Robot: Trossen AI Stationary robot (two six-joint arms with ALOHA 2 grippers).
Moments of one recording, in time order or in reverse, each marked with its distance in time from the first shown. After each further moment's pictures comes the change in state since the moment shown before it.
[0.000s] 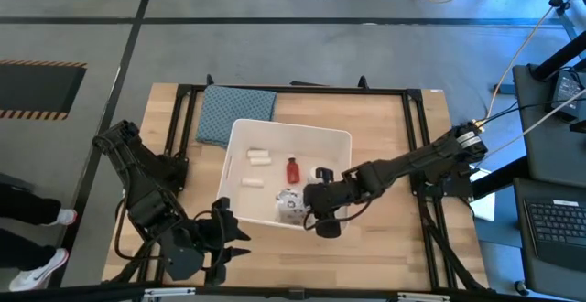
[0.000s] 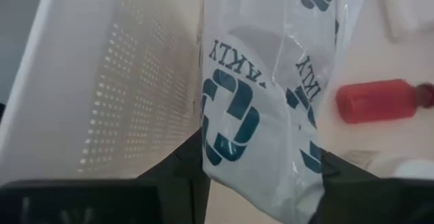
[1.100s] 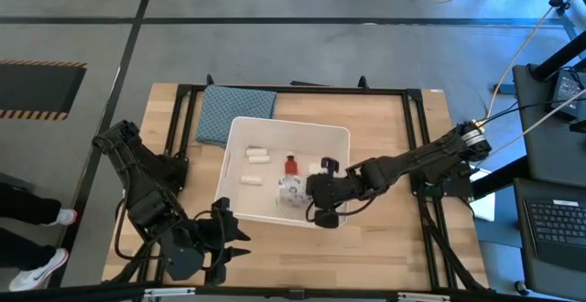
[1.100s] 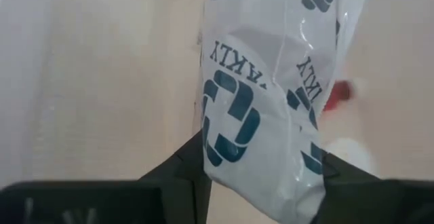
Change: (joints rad) left arm 0.000 0.000 0.000 0.000 0.003 -0.008; right arm -0.012 -0.048 -0.010 -0.030 0.156 0.029
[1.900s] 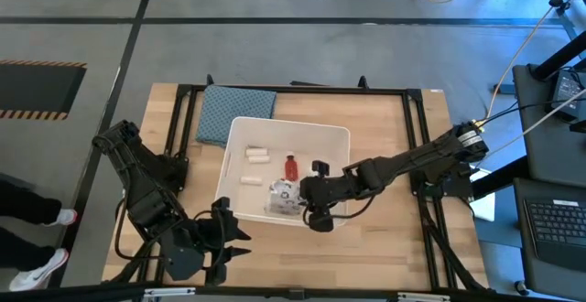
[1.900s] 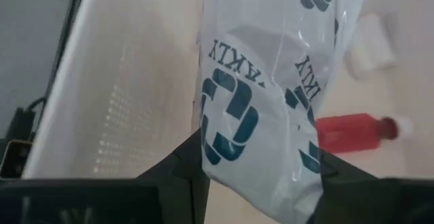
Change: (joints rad) left arm 0.000 0.000 0.000 0.000 -0.008 0.000; right arm 0.001 0.026 0.004 0.142 -0.071 -0.058
